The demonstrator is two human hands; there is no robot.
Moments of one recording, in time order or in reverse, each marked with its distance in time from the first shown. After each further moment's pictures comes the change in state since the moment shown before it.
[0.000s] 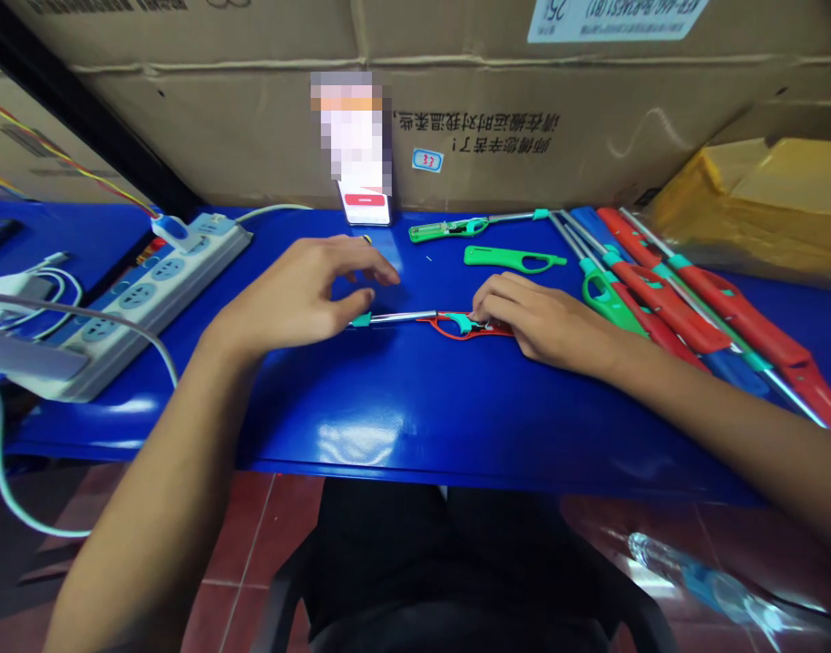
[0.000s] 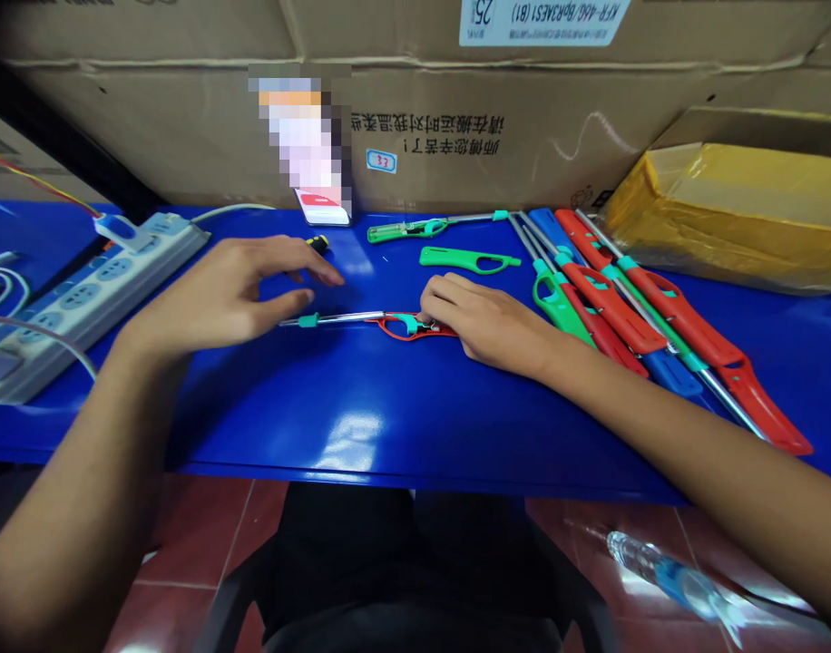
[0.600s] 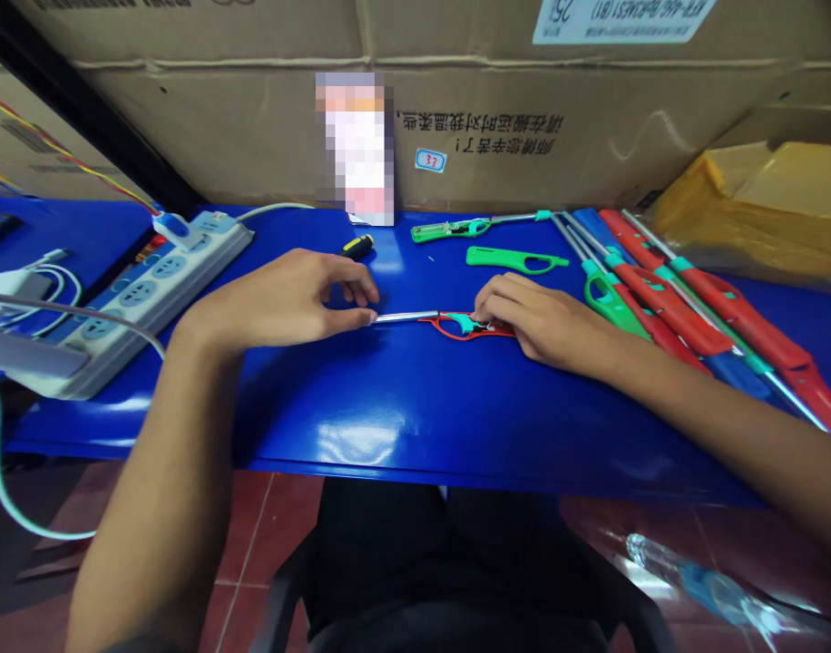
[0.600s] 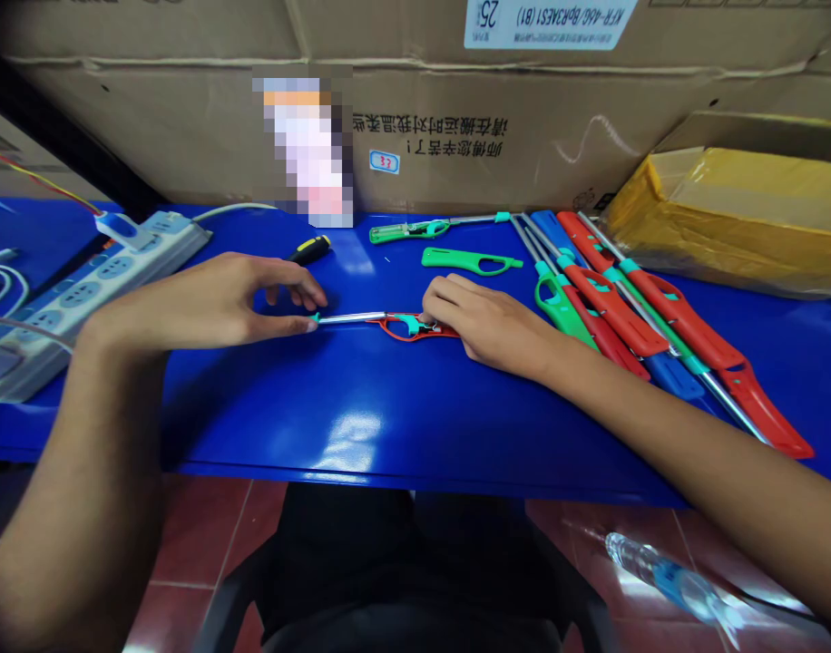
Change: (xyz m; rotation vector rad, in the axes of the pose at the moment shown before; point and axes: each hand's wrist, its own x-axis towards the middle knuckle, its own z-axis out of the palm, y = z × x) left_hand -0.006 -0.014 -0.010 -0.007 -0.244 -0.205; right_hand 0.001 -0.002 -0.001 0.039 0.011 0.016
